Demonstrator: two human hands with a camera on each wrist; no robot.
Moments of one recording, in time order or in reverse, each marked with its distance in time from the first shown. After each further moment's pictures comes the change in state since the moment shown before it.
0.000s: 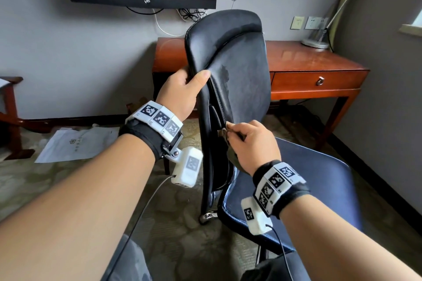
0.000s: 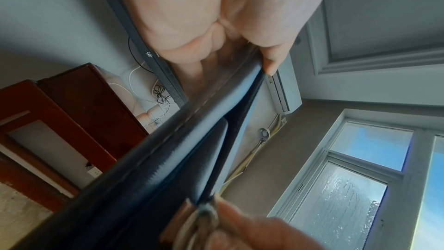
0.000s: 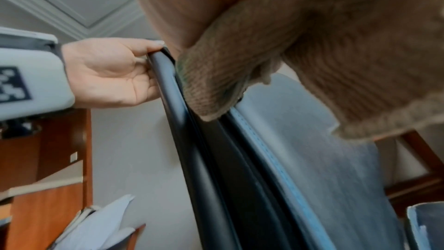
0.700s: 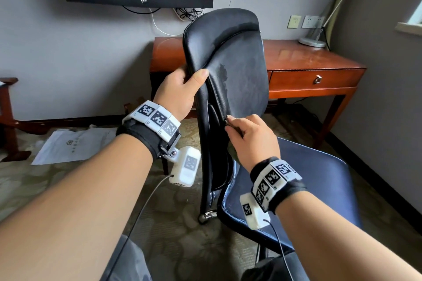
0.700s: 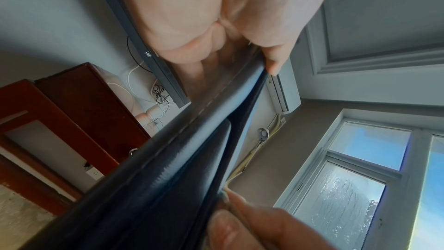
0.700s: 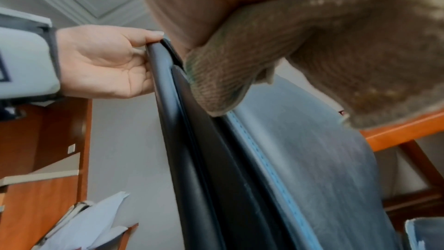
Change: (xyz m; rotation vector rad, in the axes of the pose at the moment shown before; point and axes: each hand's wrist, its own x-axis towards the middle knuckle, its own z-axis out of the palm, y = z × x) left_hand 0.003 -0.007 0.002 -0.132 -0.060 -0.004; right_hand 0.002 0.002 0.000 -0.094 0.066 -0.039
